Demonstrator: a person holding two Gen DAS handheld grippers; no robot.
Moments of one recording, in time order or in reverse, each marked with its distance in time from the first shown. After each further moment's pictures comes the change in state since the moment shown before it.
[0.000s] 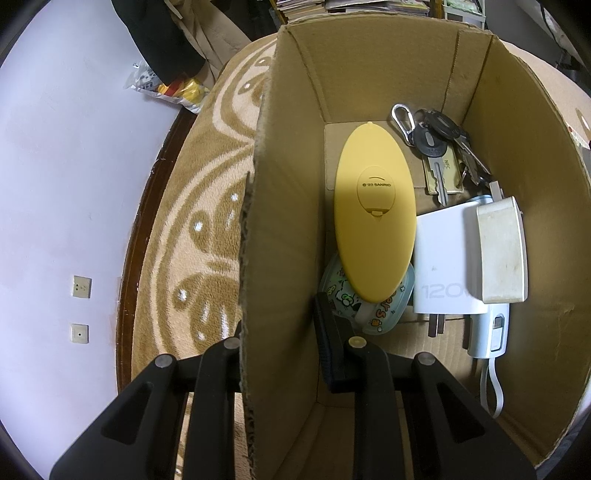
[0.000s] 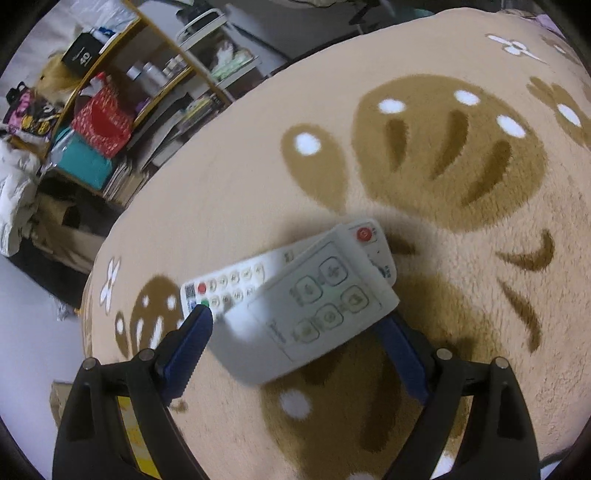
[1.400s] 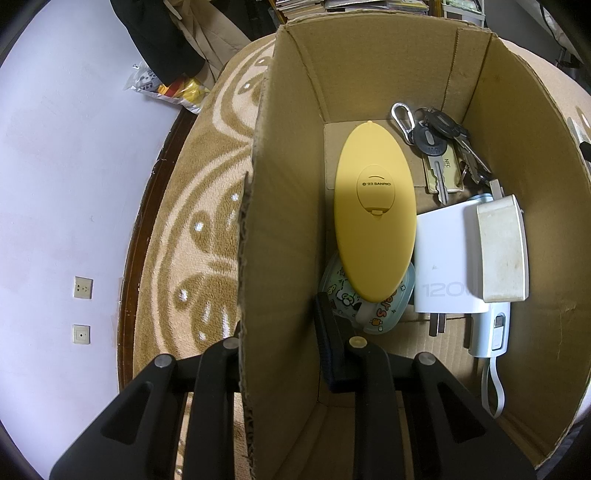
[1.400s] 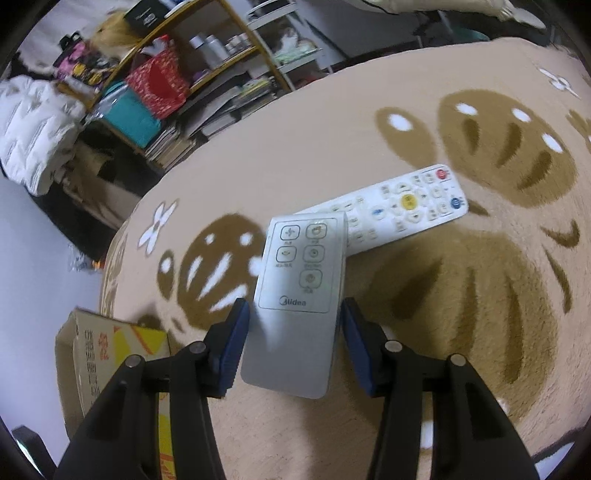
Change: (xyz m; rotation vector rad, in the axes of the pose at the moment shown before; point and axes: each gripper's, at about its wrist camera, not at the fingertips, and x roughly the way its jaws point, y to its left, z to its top) left arm 0.000 -0.003 0.001 0.001 0.001 0.004; right arm -0.009 0.056 -0.043 -0.182 0.022 0.103
